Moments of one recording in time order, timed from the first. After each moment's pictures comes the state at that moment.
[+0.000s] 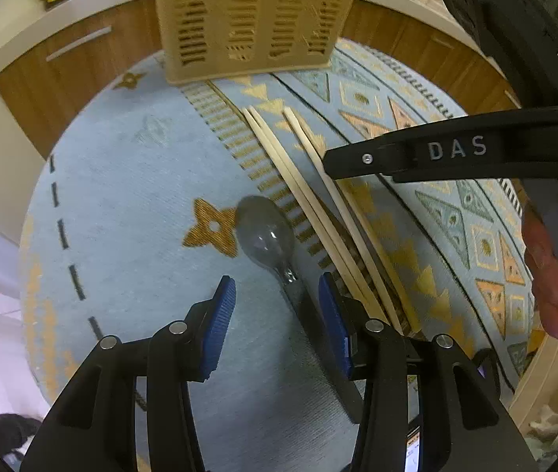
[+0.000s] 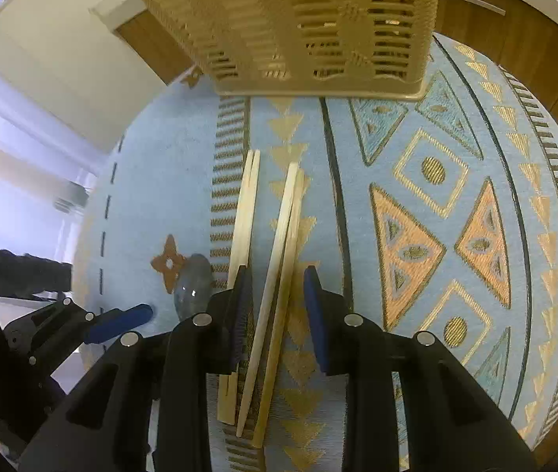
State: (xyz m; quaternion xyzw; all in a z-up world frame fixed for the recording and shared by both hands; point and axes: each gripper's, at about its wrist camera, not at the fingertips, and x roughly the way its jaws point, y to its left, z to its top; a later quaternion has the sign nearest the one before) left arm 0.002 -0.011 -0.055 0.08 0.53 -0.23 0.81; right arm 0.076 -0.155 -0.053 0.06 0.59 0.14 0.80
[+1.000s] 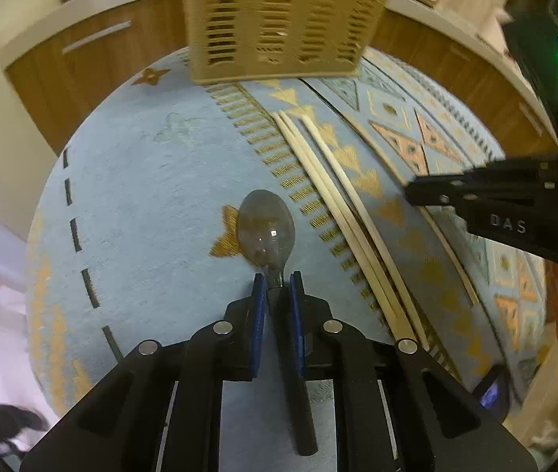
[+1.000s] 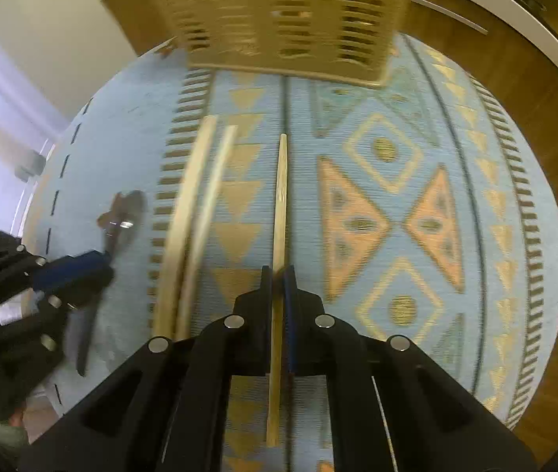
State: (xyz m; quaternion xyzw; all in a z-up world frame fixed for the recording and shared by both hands) left arm 0.020 0.007 -0.053 0.05 0.52 -0.20 0.83; right arm 0.073 -0.156 -0.067 -0.03 0.58 0.09 0.81
